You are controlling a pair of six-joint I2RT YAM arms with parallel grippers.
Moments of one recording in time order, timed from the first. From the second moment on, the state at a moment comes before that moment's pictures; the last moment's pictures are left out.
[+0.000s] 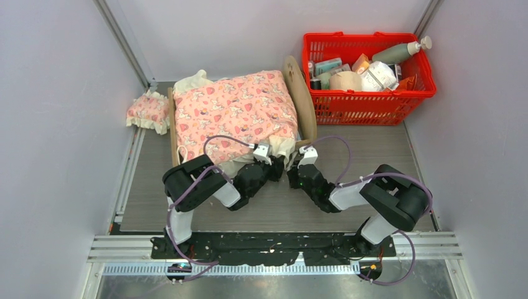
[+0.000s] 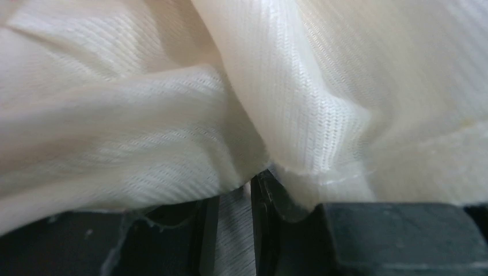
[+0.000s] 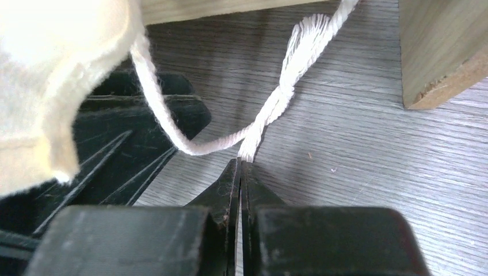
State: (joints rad) left arm -0.93 1.94 0.56 1.24 -0.30 -0.44; right arm 0.82 1.57 0.38 0.68 0.35 0.52
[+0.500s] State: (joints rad) left arm -0.95 1.93 0.62 1.08 -0.30 -0.57; right arm 0.81 1.52 0.29 0.77 0.28 0.44
